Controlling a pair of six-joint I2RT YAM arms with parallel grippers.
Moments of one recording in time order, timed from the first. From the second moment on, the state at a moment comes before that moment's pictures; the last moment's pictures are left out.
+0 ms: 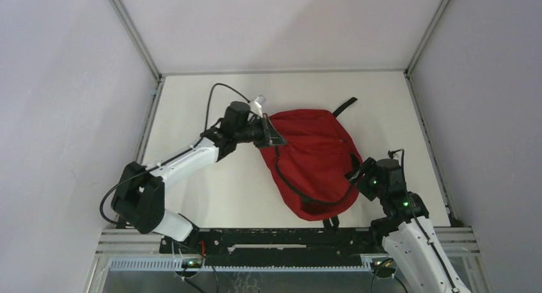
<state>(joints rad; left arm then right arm) -0.63 1.50 1.01 -0.07 0.45 -0.78 0.22 0.49 0.45 -0.73 0.00 0.85</state>
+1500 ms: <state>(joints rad) -0.55 1.24 0.68 -0.22 0.35 -0.73 0.81 1.12 0.80 -0.44 0.34 0.70</state>
